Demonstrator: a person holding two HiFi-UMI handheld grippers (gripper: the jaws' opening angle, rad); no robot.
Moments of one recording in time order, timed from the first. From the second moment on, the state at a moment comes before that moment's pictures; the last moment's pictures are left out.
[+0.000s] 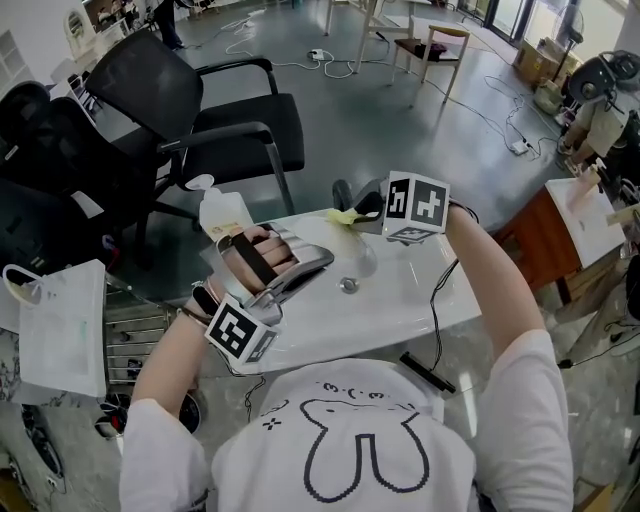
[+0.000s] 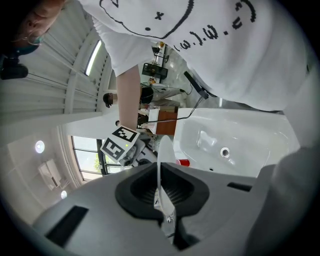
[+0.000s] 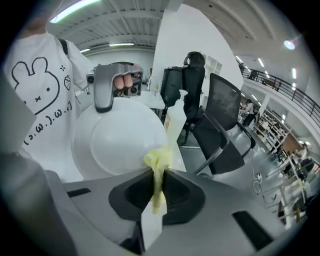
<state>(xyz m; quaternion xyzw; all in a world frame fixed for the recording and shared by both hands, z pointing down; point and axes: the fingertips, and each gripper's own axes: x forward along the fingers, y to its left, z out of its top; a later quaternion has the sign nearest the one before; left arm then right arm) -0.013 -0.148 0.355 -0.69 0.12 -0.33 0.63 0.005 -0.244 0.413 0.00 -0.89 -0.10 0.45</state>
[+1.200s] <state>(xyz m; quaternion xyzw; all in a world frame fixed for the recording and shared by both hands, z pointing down) -0.046 -0.205 0.427 -0.86 0.28 -0.29 0.32 0.077 -0.240 0.408 0.32 -0.89 -0.03 0.32</state>
